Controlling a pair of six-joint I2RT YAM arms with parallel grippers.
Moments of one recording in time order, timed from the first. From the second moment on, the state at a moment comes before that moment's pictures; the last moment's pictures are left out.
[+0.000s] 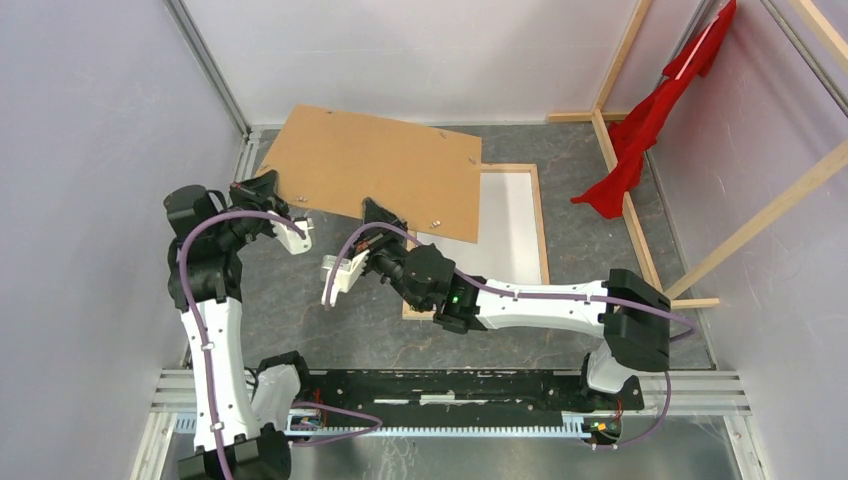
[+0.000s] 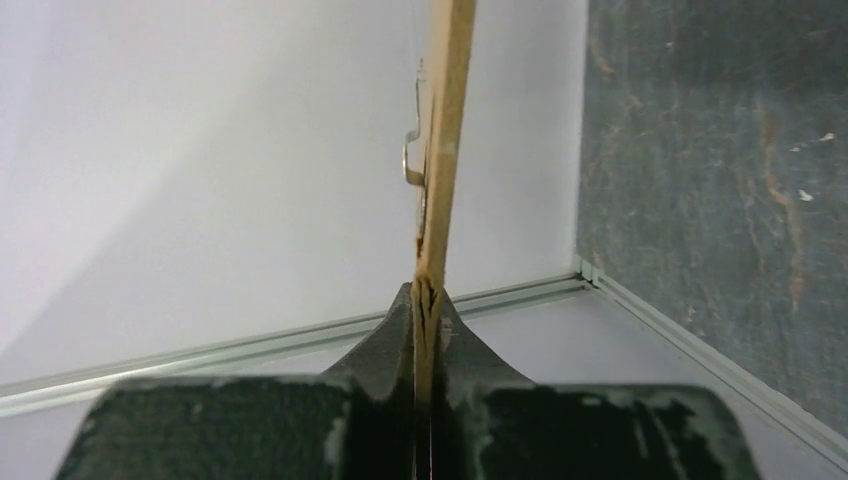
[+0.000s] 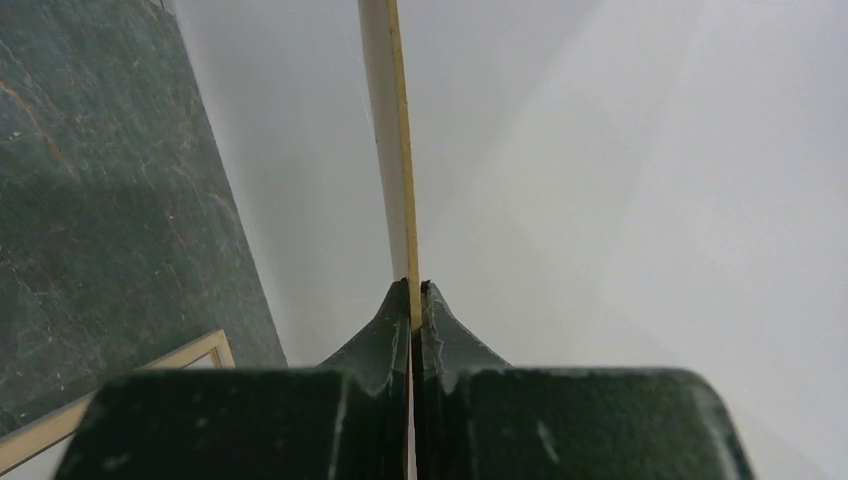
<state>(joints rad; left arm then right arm) 0.27 0.86 1.10 -0.61 0.75 1.78 1.29 1.64 1.17 0.66 0.52 -1.39</state>
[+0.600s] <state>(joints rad) 0.24 0.89 0.79 -0.07 0.57 1.51 1.31 1.65 1.34 0.52 0.61 -1.01</state>
